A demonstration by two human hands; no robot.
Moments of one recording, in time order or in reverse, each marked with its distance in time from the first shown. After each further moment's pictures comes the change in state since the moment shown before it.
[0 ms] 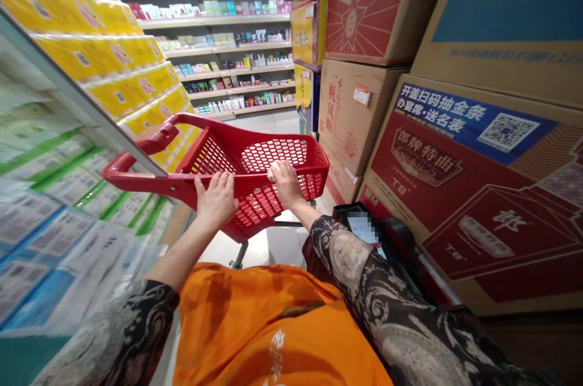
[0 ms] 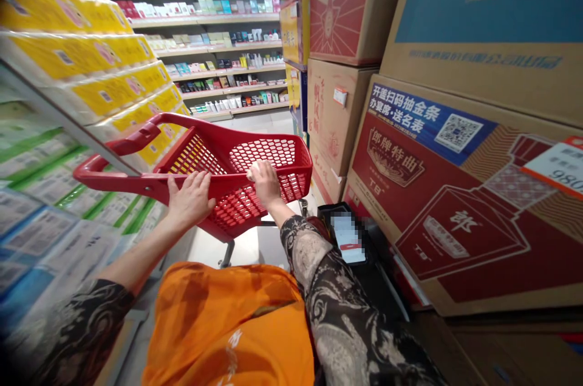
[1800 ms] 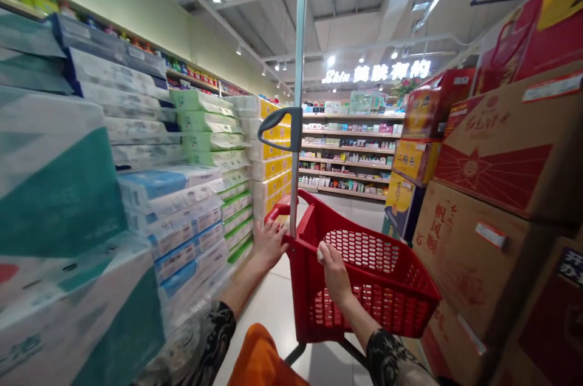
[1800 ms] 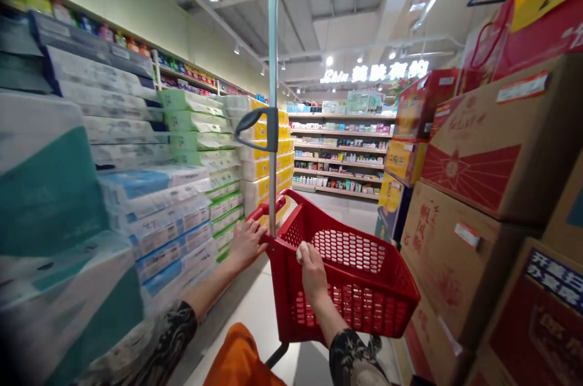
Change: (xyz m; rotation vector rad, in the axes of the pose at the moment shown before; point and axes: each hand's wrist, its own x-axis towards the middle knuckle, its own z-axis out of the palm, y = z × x) left_hand -0.028 -0.110 -0.037 -0.110 0.232 -0.308; right_hand 0.028 -0.075 0.050 0.314 0.216 -0.372
